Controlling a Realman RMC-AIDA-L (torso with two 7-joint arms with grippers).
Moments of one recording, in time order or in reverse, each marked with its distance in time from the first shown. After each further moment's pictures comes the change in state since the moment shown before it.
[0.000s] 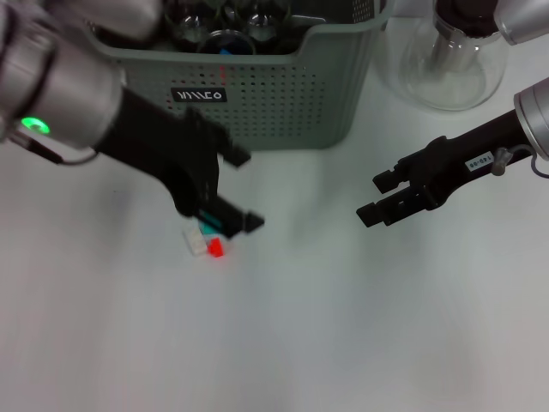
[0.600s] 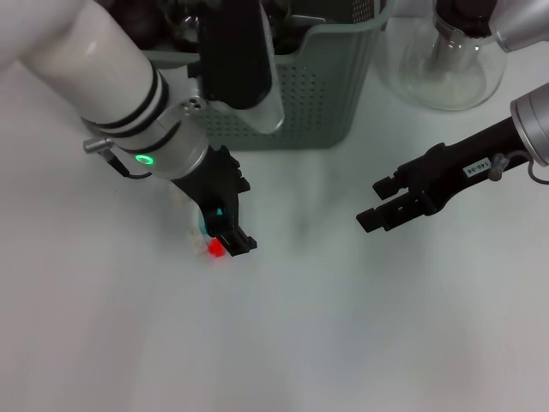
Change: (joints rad) left arm -0.118 -0.003 0.363 -0.296 0.266 -0.350 -0.078; right arm 0.008 -0.005 -0.004 0.047 -0.001 0.020 -0.008
